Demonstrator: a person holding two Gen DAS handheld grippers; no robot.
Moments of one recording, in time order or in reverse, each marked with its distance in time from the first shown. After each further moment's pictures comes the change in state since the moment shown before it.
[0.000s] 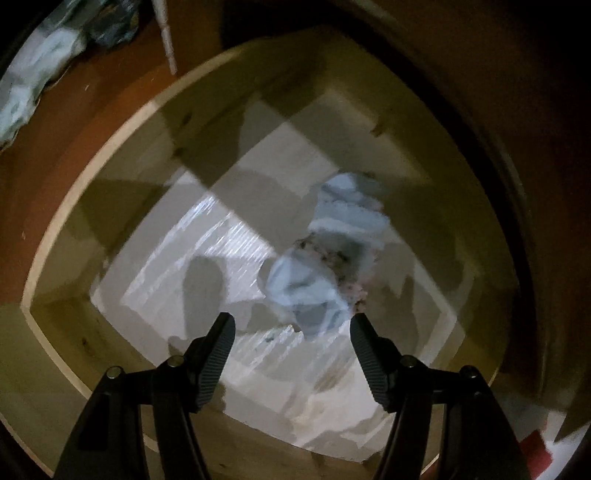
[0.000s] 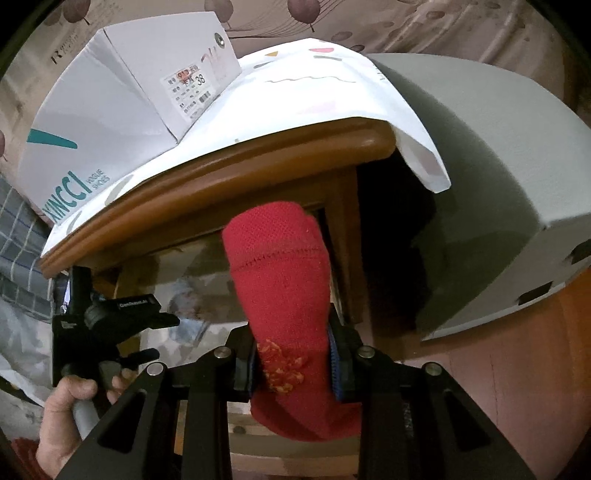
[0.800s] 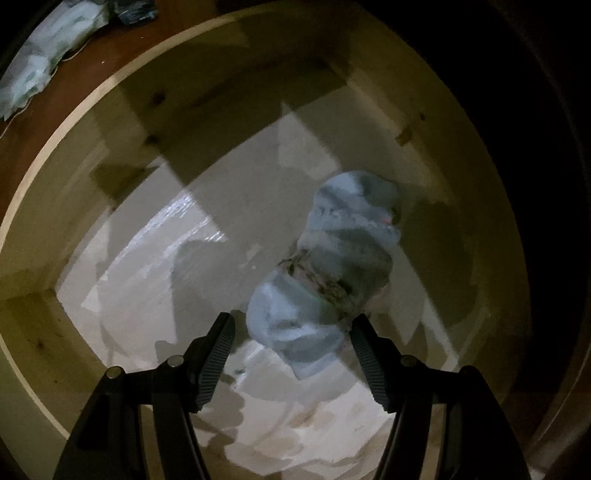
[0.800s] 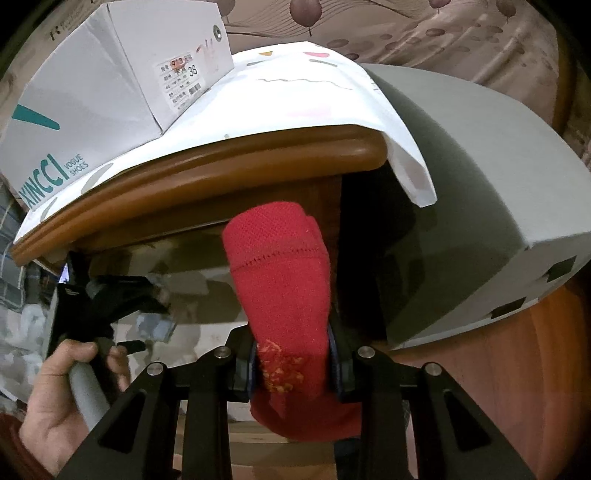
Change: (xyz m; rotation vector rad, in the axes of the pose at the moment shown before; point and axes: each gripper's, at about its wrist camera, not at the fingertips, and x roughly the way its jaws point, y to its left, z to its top) left arm 0.029 -0.013 0.020 -0.118 -0.019 0.011; right arm 0.003 0.009 0.002 -0.066 -0.011 -0.128
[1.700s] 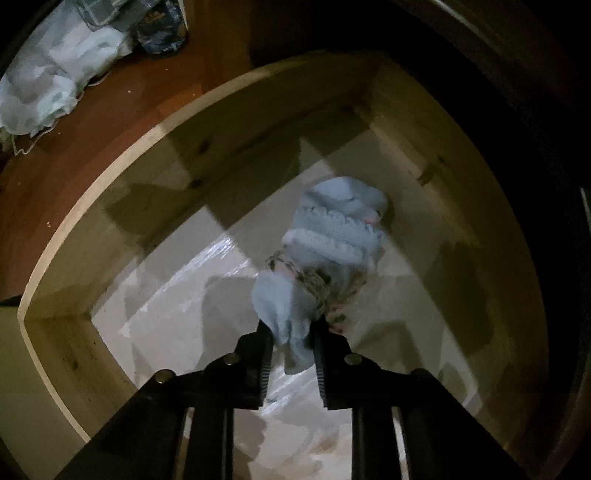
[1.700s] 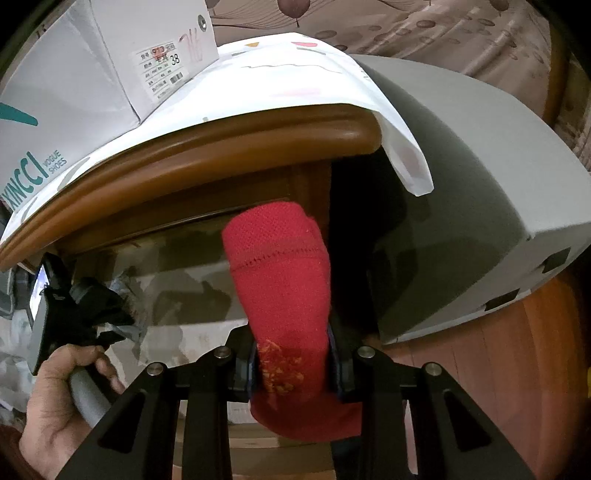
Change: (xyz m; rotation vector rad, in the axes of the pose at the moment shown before) left arm -0.017 -0.013 0.000 0.010 -0.114 0.093; right arm 0.013 0.000 0.001 0.023 0.022 -0.052
